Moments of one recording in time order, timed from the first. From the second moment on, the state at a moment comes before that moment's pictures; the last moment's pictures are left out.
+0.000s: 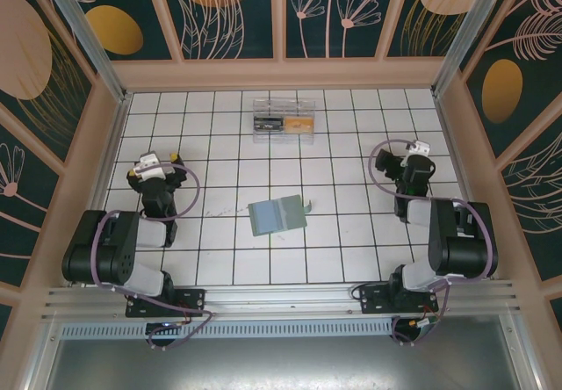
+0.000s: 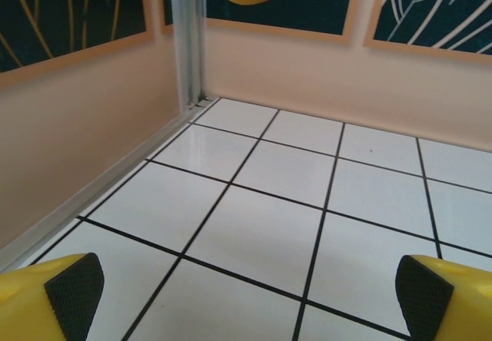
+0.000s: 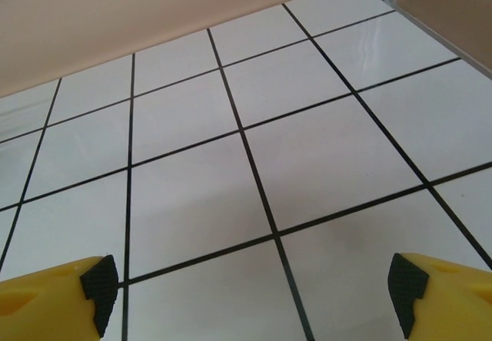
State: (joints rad) left arm -0.05 1.50 0.22 1.15 -0.37 -0.13; right arm -0.08 1.49 0.42 0.70 0.02 0.23
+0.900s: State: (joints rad) left arm -0.05 1.52 0.21 1.20 -0.35 -0.12; right arm -0.02 1.54 0.21 1.16 0.05 0.13
